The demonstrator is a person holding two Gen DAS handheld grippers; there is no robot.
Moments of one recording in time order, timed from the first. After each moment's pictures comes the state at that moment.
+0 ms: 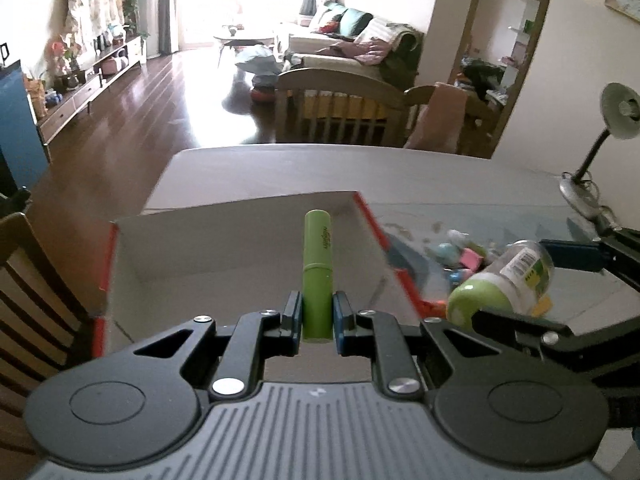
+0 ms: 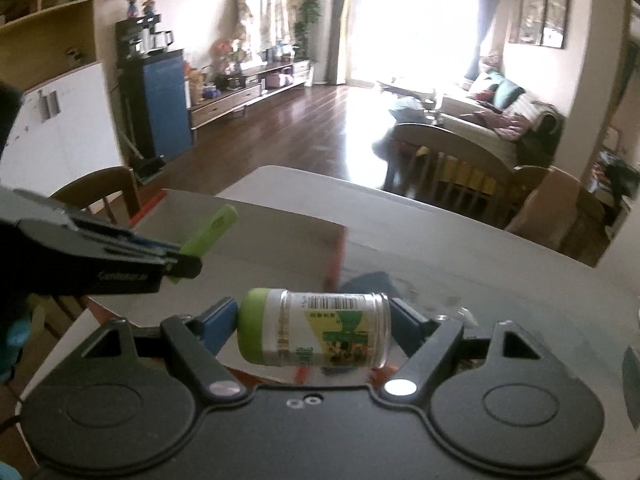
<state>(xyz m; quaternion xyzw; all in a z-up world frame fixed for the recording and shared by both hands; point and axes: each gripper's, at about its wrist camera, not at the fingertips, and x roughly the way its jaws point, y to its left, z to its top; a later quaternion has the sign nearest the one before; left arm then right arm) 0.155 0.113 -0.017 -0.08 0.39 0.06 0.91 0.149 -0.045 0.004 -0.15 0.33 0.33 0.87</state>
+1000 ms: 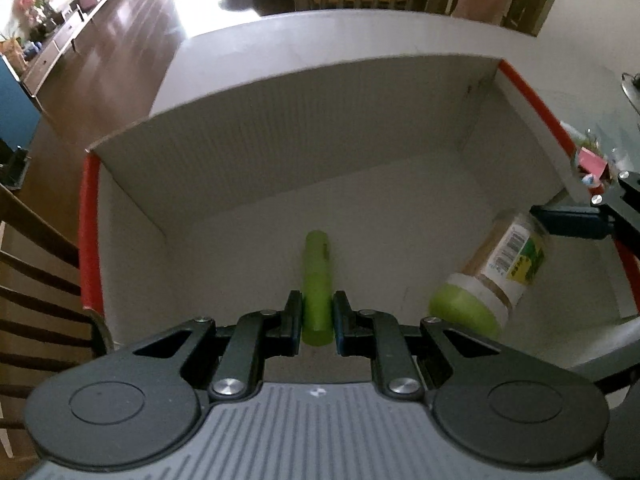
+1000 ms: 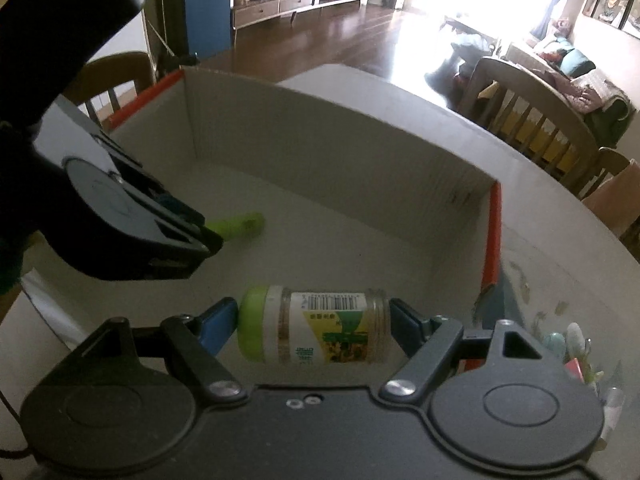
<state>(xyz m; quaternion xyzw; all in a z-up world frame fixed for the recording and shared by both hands) 0.217 0.192 -0.136 -0.04 0.56 0.04 0.83 0.187 0.079 -0.106 -0.25 0.42 0.36 0.79</state>
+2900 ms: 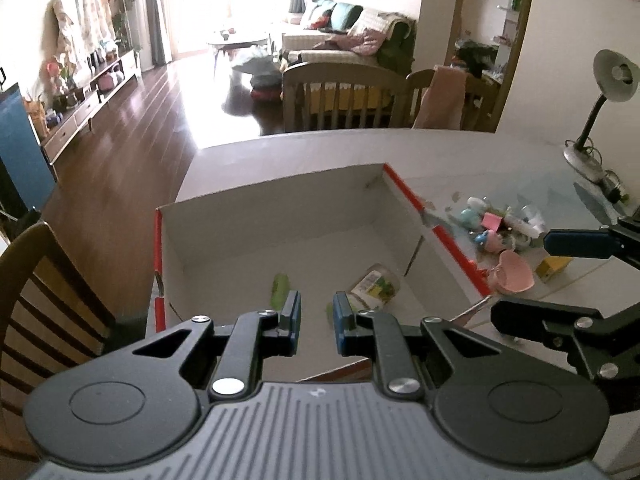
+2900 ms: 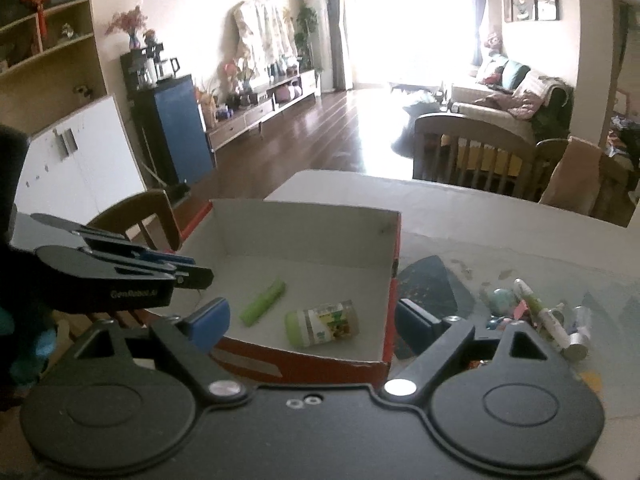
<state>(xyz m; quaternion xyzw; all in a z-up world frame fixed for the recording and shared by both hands) 0.085 0.134 -0.012 -0.04 0.40 0.05 0.92 0.104 -0.035 -0.002 -0.07 0.33 0.35 0.87</state>
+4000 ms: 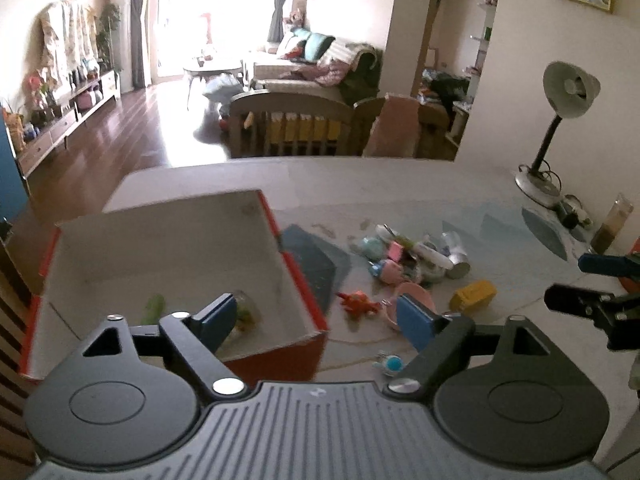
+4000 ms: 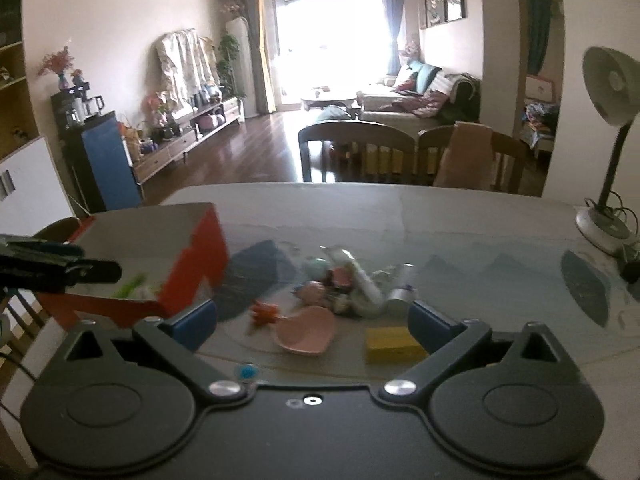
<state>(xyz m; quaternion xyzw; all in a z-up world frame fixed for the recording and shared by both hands) 0.116 0.009 -0.023 -0.07 0.35 0.02 0.93 0.139 -0.231 -0.028 -0.04 0.31 0.25 0.92</state>
